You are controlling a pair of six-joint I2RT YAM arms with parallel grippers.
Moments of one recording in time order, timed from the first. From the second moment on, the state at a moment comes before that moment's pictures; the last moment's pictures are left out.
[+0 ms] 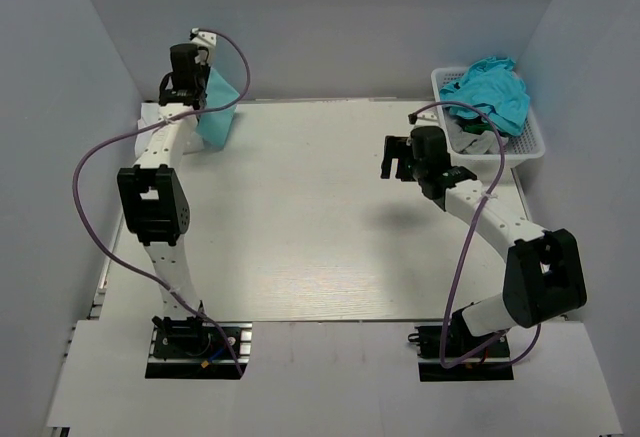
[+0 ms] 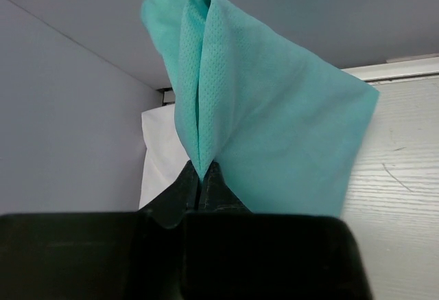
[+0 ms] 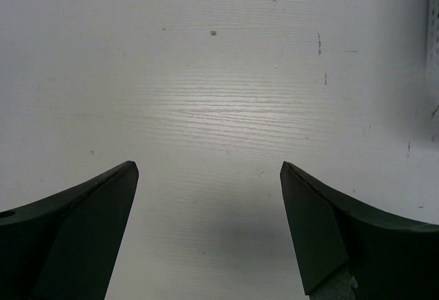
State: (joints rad) left arm -0.03 2.04 1.90 -0.20 -0.28 0.38; right arm 0.39 1.44 1.00 -0.15 0.14 0.25
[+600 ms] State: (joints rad) left arm 0.18 2.32 2.07 -0.18 -0.35 0.22; right arm 0.39 1.51 1.08 -0.18 0.11 0.25
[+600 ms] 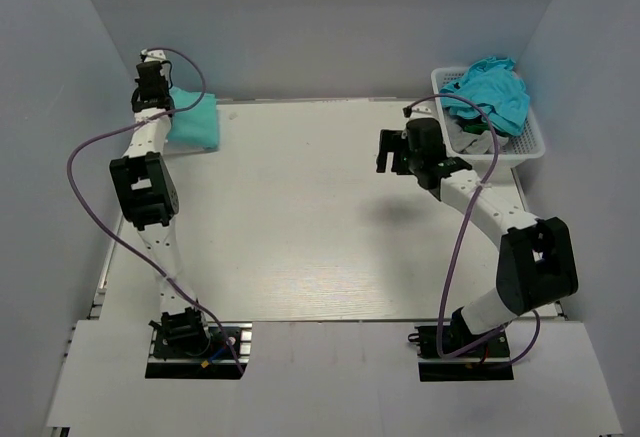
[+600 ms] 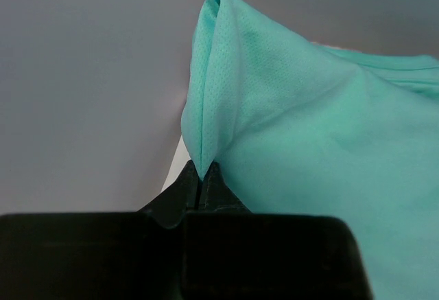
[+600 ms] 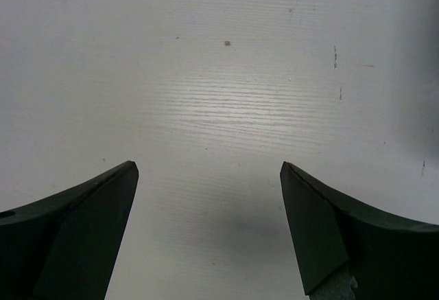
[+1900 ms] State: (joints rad) left arm 0.07 1.84 1.57 -0.23 -0.13 -0.23; right arm 0.39 1.46 0.99 -0.10 -0.13 0.31
